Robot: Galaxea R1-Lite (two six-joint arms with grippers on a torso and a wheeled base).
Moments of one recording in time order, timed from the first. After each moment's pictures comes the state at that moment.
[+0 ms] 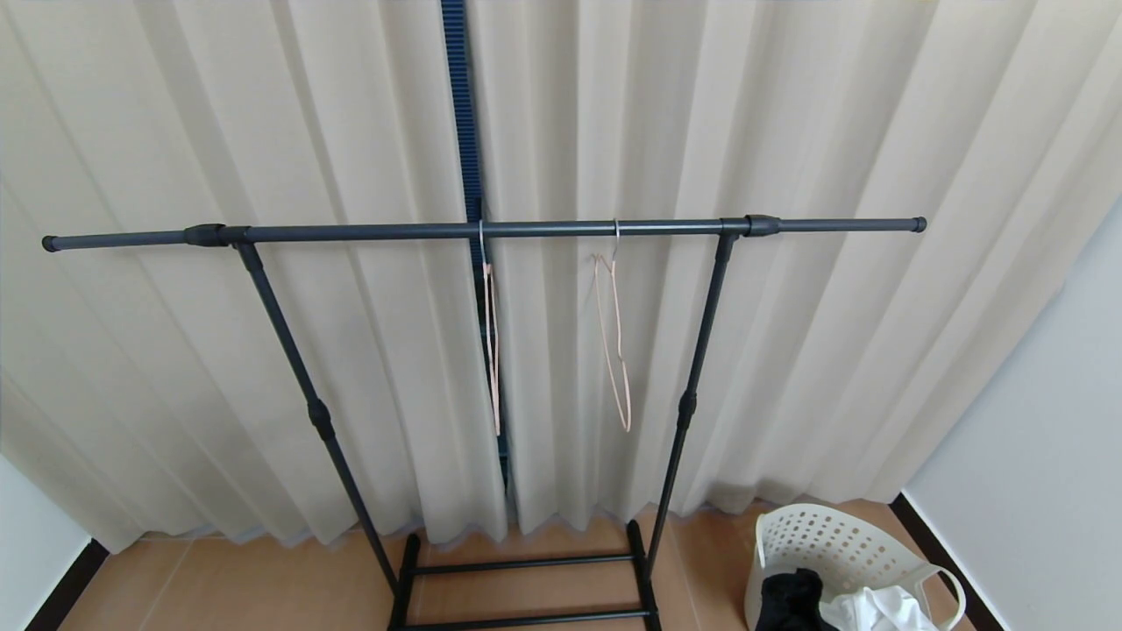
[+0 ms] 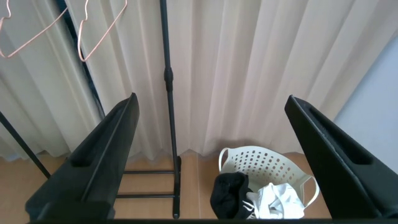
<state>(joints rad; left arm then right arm) -0.01 0.00 -0.01 0.02 -0.04 0.01 0.00 0.00 0.00 -0.01 0.00 0.03</state>
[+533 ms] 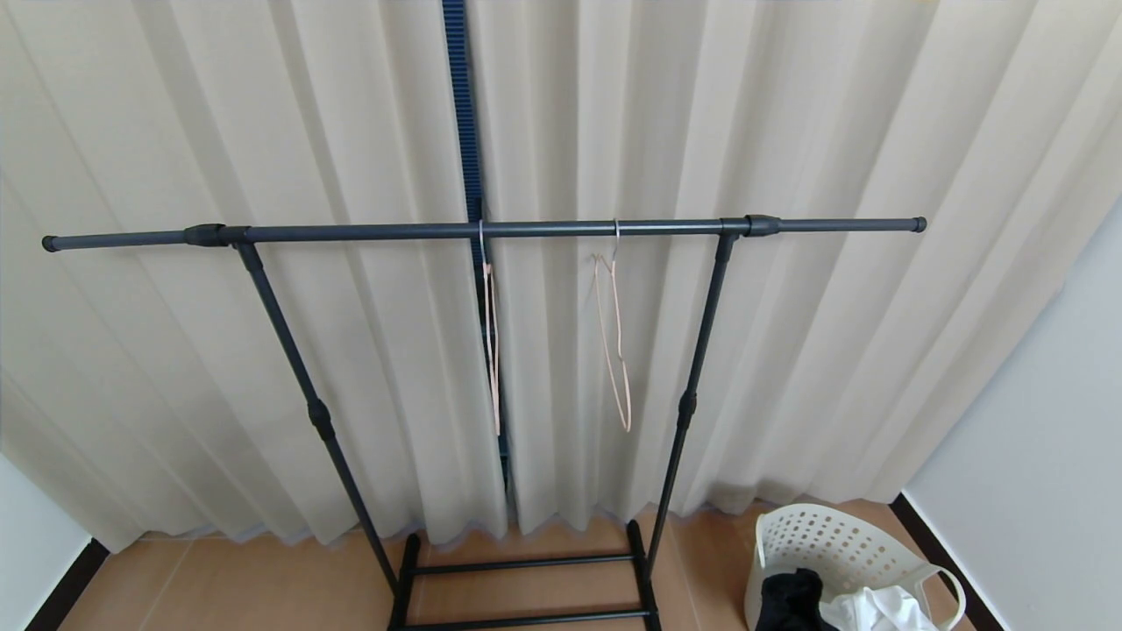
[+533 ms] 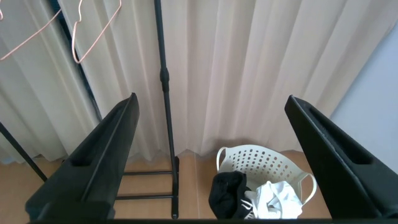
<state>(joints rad) -0.01 0.00 -0.01 0.02 -0.04 0.01 0.00 0.00 0.00 -0.01 -0.02 0.03</state>
